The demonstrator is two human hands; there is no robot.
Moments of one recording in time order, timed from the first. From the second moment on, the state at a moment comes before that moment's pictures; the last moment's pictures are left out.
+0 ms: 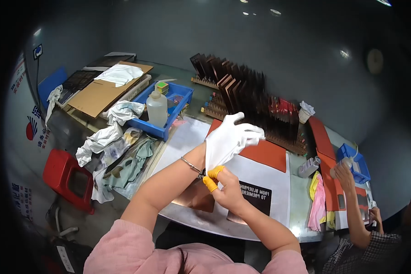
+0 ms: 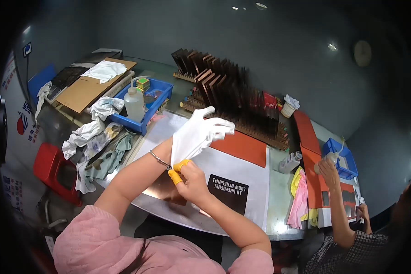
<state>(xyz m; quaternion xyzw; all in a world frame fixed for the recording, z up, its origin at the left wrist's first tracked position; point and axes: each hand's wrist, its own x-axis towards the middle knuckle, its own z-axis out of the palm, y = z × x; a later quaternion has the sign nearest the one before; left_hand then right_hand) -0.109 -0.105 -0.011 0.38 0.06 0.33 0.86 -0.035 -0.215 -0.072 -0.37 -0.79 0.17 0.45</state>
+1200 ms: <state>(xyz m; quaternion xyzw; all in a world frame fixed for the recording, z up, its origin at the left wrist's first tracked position) -0.109 -0.143 -0.019 0.74 0.43 0.49 0.14 0.007 -0.203 -0.046 -0.40 -0.72 0.46 0.34</state>
